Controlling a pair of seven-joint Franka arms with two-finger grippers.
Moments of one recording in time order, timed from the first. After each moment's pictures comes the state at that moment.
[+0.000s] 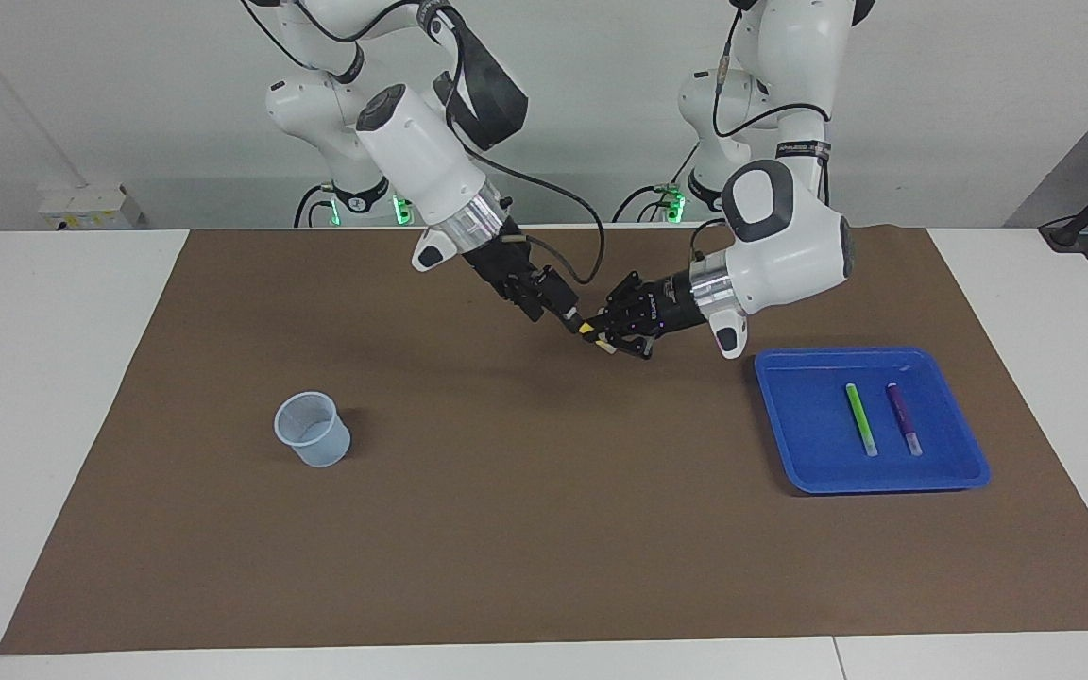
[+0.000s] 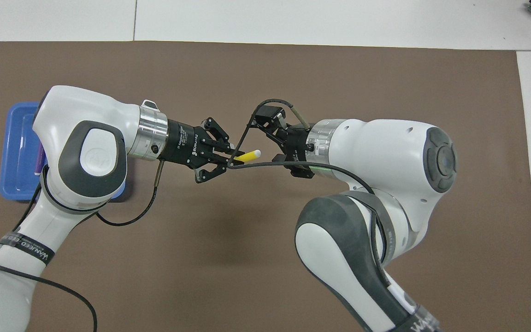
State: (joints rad) left arm -0.15 0.21 -0.21 -1.84 -1.00 2.00 -1.40; right arm 0.40 0.13 0.12 -1.85 0.60 2.45 0.96
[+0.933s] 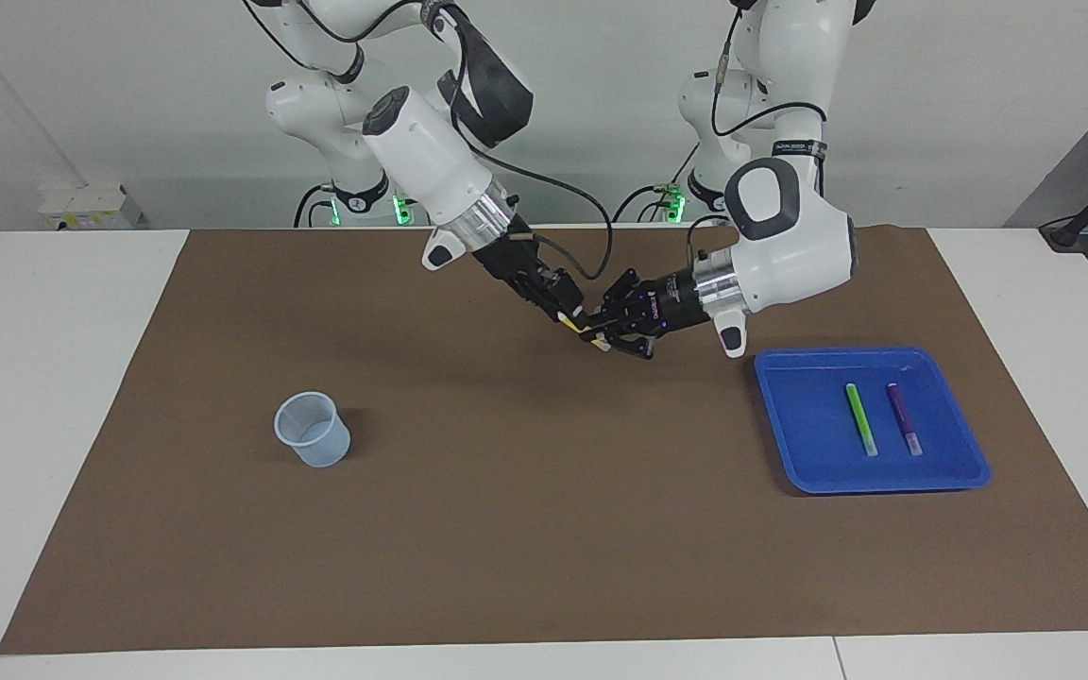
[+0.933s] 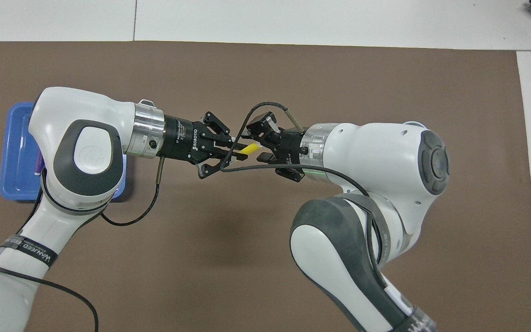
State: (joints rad) left arm -0.15 0.21 -0.21 -1.84 -1.07 2.01 -1.44; right arm 0.41 0.13 0.12 -1.85 0.62 2.45 0.96
